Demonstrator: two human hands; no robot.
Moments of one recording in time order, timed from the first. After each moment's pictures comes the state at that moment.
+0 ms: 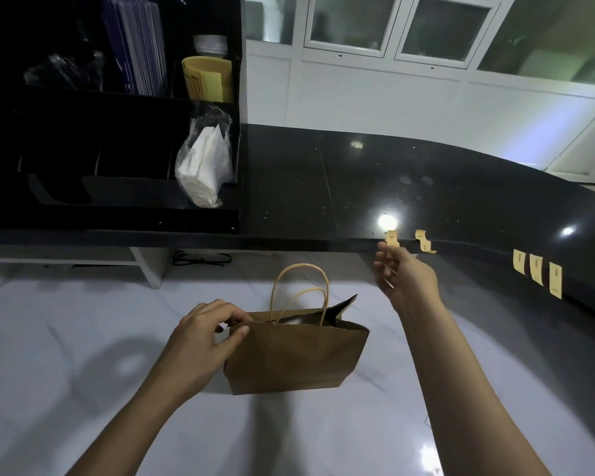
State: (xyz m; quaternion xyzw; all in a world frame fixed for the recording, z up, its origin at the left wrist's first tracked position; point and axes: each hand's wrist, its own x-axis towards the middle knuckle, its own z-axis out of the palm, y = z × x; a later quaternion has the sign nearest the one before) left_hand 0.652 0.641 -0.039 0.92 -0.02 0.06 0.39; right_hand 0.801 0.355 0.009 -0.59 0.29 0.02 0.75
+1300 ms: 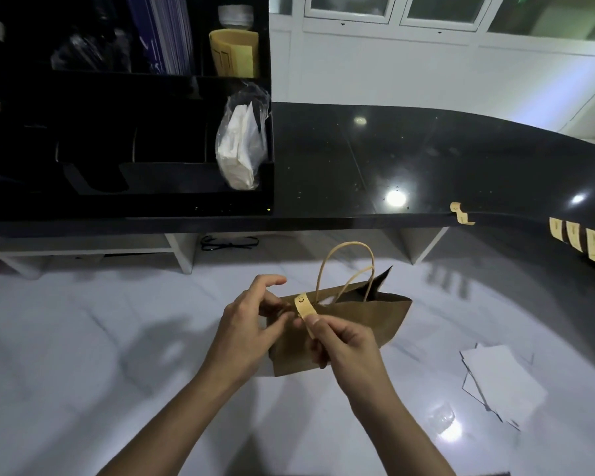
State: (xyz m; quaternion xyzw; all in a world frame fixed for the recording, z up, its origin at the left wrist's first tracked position) left_hand 0.640 0.649 -0.043 0.87 0.01 0.06 0.49; right_hand 0.633 0.479 -0.022 -0.72 0.03 0.13 0.69
